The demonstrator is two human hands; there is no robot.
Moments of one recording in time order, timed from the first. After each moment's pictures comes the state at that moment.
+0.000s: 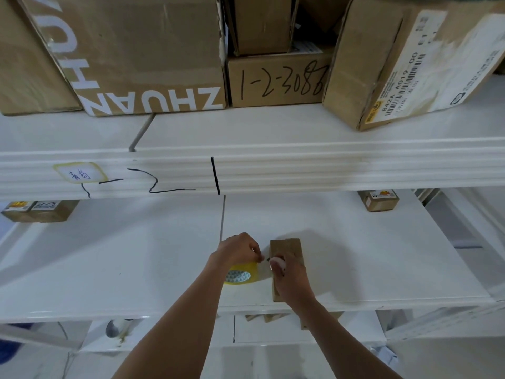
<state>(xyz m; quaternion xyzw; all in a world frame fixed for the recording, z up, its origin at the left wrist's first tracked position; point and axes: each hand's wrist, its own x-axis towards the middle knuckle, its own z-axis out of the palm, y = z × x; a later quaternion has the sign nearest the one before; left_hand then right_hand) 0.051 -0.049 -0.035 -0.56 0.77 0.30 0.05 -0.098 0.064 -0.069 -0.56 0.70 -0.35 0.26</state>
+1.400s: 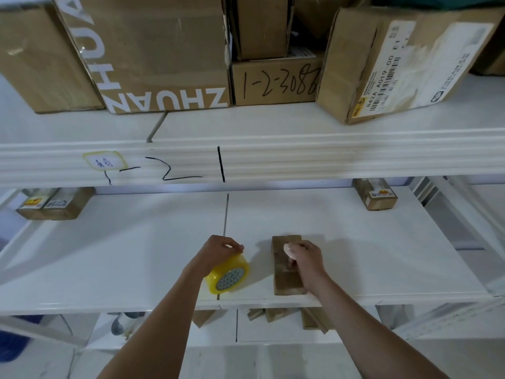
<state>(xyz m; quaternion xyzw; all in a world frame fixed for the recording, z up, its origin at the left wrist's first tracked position) 0.109 -0.018 -0.024 -0.62 0.59 0.48 -0.17 -0.130 0.049 -0.045 -0.26 0.70 -0.46 0.48</state>
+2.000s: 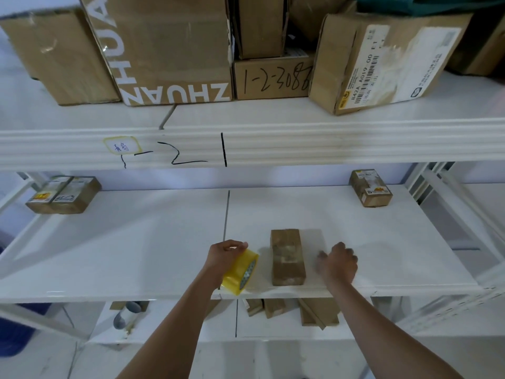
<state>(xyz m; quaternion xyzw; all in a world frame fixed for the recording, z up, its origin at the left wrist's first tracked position) 0.088 0.035 -0.025 -0.65 0.41 0.56 -0.32 -0.176 0.090 -0.042 -0.39 0.90 -0.16 0.12</state>
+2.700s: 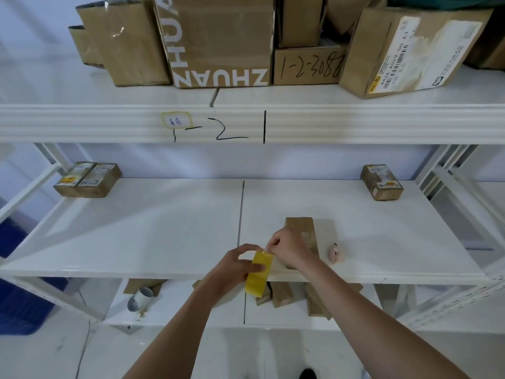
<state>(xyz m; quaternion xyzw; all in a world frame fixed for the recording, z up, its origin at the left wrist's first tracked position) 0.133 0.100 -0.028 -0.49 0.48 0.69 -0.24 -0.049 0.091 0.016 -0.62 0.68 -0.19 0.33</state>
